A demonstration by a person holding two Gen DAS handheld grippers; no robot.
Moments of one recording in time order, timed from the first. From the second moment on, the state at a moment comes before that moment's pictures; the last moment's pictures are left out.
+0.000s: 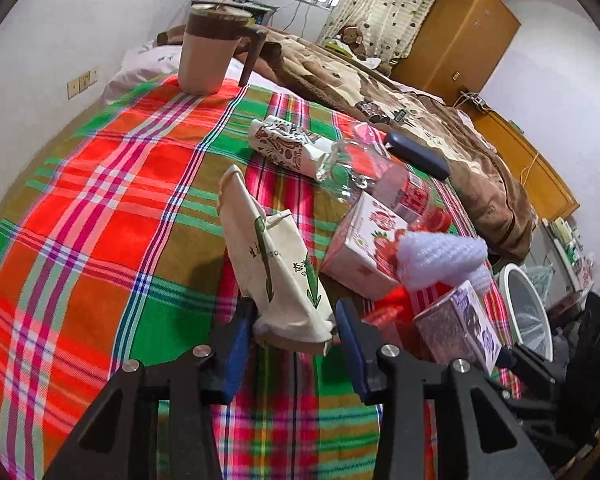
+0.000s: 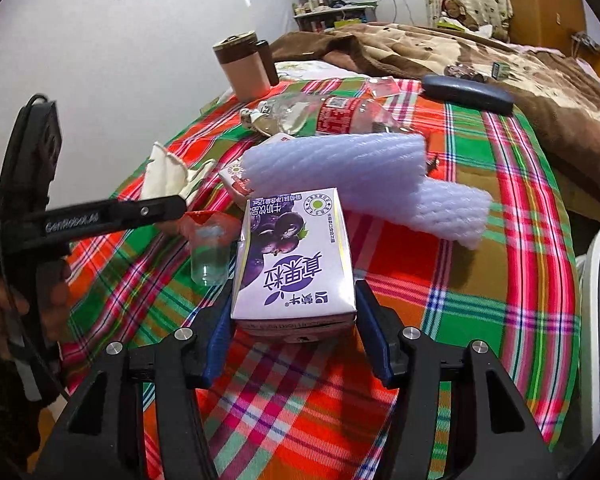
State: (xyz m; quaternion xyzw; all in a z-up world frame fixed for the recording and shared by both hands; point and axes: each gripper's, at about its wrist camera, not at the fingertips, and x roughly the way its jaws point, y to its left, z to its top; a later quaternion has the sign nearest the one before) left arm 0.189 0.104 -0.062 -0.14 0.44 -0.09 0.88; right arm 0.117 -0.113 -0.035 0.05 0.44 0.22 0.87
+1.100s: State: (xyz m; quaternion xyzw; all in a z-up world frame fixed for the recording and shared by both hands) left arm 0.142 -0.098 0.001 0.00 0.39 -0.26 0.89; right arm 0.055 -0.264 0.006 0.09 0.37 0.03 0.93
